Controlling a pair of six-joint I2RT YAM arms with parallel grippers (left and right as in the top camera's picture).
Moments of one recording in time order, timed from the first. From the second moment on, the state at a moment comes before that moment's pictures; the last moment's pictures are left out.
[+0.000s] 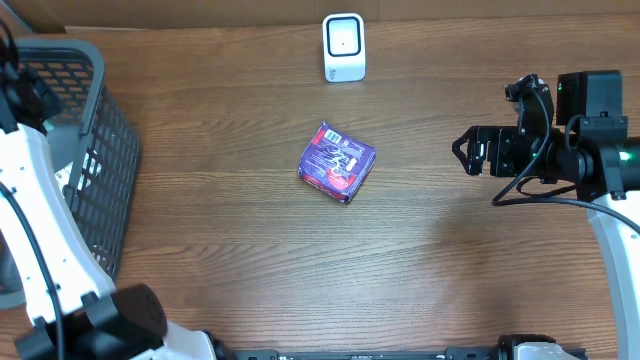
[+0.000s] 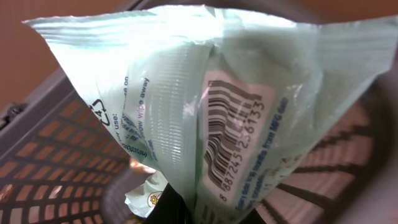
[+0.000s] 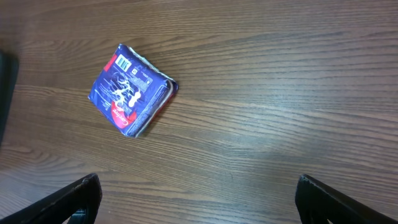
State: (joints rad) left arm 0.44 1.71 1.99 -1.11 -0.38 -0.10; right arm 0.01 1.34 1.40 -1.11 -0.37 0.04
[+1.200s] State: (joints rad) left arm -0.38 2.08 1.84 -1.38 -0.05 -0.38; right arm 0.01 1.34 1.40 -1.11 -0.37 0.04
